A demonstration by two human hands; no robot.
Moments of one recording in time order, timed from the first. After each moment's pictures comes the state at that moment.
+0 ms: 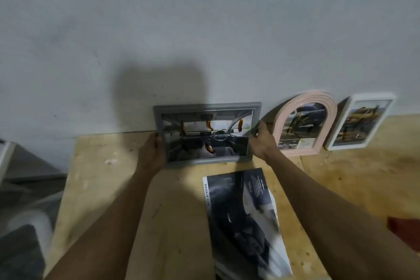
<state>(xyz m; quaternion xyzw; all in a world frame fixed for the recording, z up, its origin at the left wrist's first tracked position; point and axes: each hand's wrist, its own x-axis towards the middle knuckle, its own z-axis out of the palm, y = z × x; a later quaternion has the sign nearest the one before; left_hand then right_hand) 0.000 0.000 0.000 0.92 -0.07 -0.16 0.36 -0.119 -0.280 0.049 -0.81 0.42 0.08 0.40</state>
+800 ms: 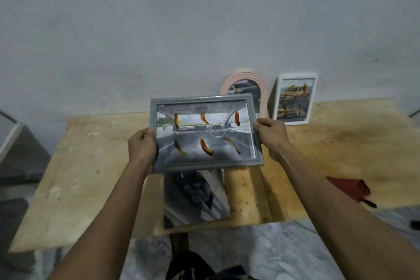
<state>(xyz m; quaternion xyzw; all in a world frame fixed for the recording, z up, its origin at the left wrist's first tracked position) -0.207 -0.063 0.088 0.78 0.14 -0.09 0.60 -0.338 -0.342 0.120 -0.69 0.42 -0.13 0.58</state>
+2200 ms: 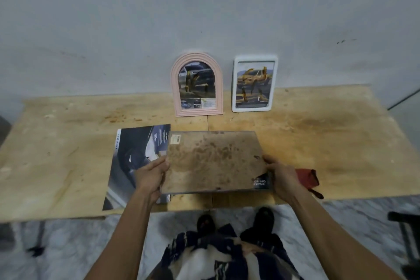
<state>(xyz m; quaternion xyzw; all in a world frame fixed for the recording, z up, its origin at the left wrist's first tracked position) -0.395 -0.206 0.011 0.64 0.25 -0.27 0.67 -0.547 -0.512 0.016 -0.47 0.51 -0.01 0.72</state>
